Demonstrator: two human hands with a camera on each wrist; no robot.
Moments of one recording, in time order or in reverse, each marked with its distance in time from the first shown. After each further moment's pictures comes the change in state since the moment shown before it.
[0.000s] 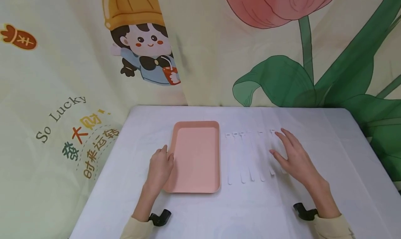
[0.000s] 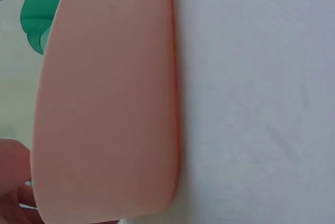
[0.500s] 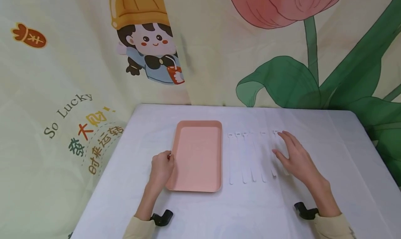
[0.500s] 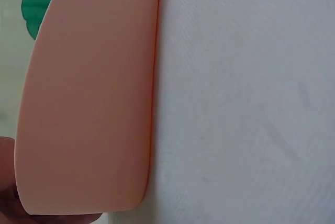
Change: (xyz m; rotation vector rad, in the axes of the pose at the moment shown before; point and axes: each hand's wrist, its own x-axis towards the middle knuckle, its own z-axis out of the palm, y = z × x) left_hand -0.006 -0.009 0.005 -0.073 0.000 -0.109; right_hand 0.004 -0.003 0.002 0.033 -0.072 0.083
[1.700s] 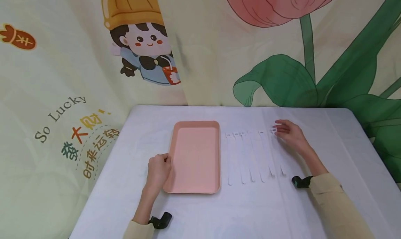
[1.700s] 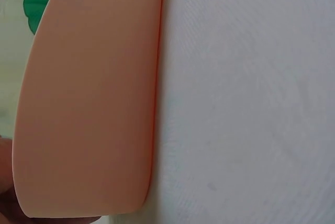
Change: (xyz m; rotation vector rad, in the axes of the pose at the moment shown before) left_hand 0.003 0.004 0.002 -0.019 -0.031 -0.009; right_hand 0.077 0.087 0.033 0.458 -0.212 0.442
